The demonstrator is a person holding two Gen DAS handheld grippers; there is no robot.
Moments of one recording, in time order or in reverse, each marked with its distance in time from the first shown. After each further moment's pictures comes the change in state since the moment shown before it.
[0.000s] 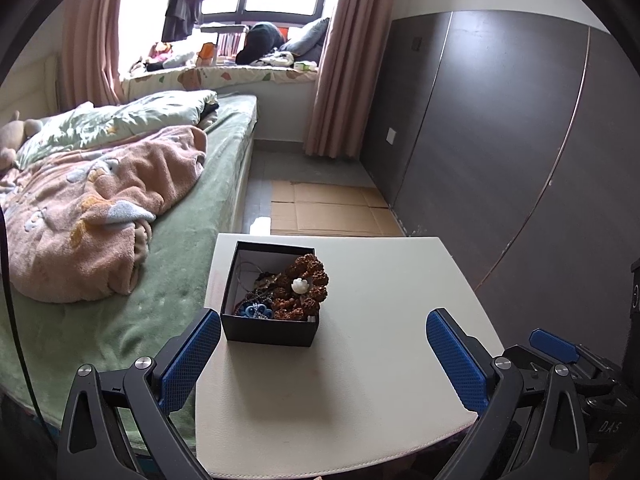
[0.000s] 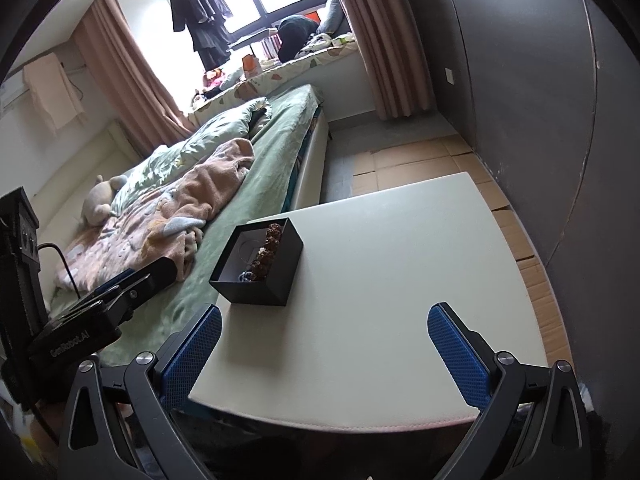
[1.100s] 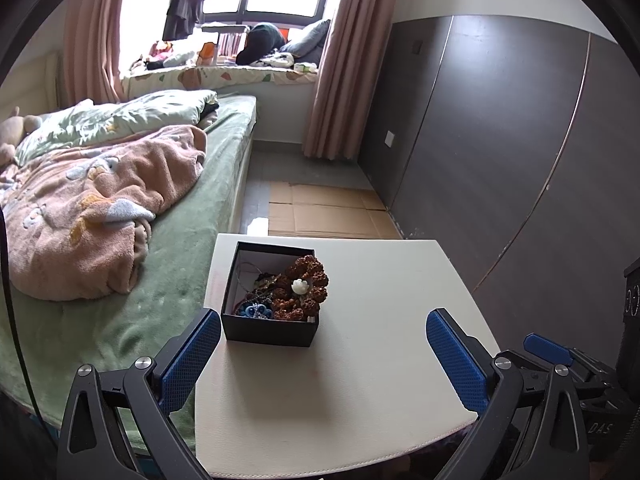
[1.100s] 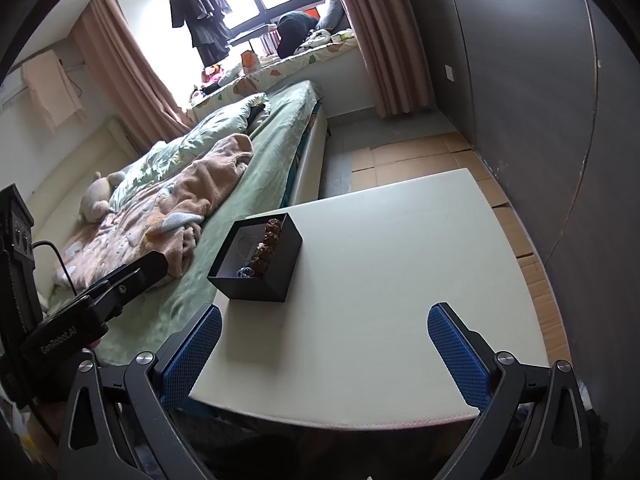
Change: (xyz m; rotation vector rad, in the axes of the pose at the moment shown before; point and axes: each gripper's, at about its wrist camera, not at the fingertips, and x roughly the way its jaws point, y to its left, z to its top) left arm -0.001 0.006 0.000 -0.012 0.000 -0.012; right arm 0.002 -0.001 -0.002 -0.003 0.015 -0.008
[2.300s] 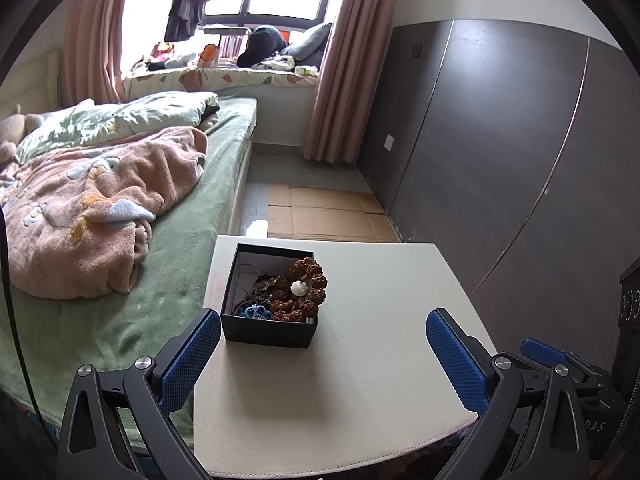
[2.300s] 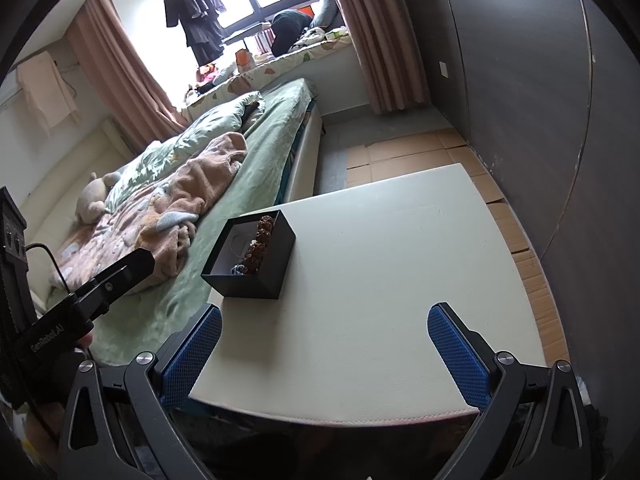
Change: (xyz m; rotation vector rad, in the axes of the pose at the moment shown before) left arm -0.003 -0.004 0.000 -0.009 -0.013 -0.003; right arm -0.002 -0.010 0.000 0.014 0.008 -0.010
